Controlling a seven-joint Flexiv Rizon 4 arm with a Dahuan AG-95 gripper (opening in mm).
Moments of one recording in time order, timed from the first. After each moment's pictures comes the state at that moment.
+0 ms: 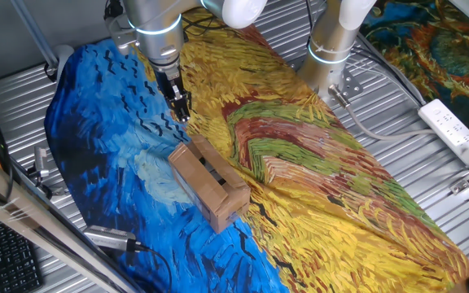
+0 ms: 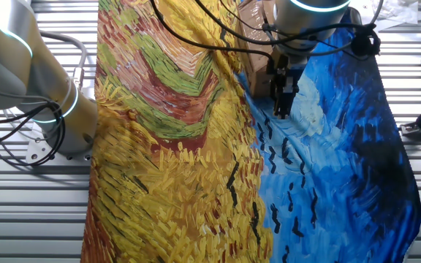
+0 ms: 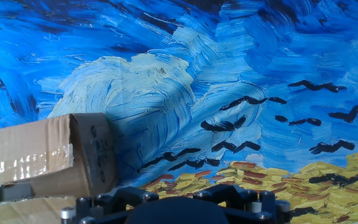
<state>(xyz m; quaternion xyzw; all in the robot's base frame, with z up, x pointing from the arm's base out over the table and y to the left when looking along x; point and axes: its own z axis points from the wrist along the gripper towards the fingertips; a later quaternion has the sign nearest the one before) 0.500 0.000 0.170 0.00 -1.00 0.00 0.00</state>
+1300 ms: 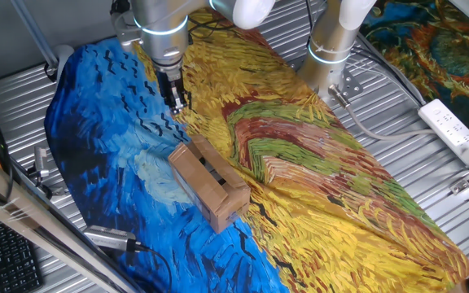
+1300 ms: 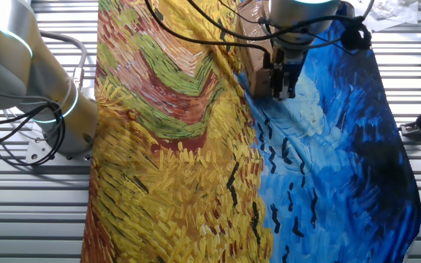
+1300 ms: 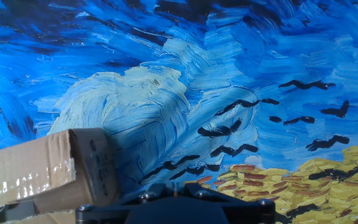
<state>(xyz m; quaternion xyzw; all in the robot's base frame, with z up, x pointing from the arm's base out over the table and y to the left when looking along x) 0.504 0.003 0.174 -0.04 -1.00 0.01 -0.02</state>
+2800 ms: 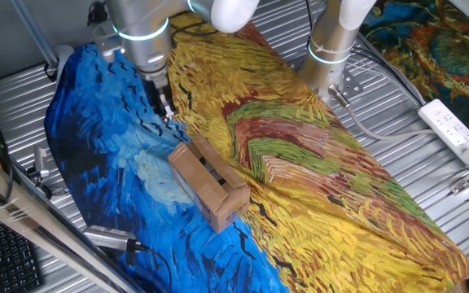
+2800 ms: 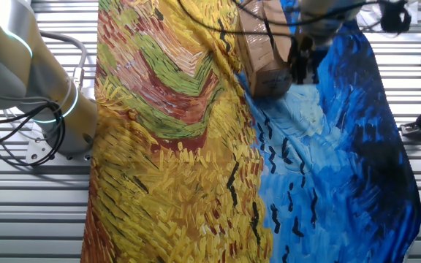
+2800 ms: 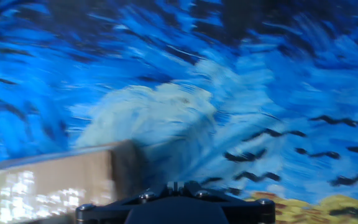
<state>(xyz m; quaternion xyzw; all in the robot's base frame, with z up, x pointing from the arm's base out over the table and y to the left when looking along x) 0.548 0.046 0.188 0.02 -1.00 -0.01 -0.01</state>
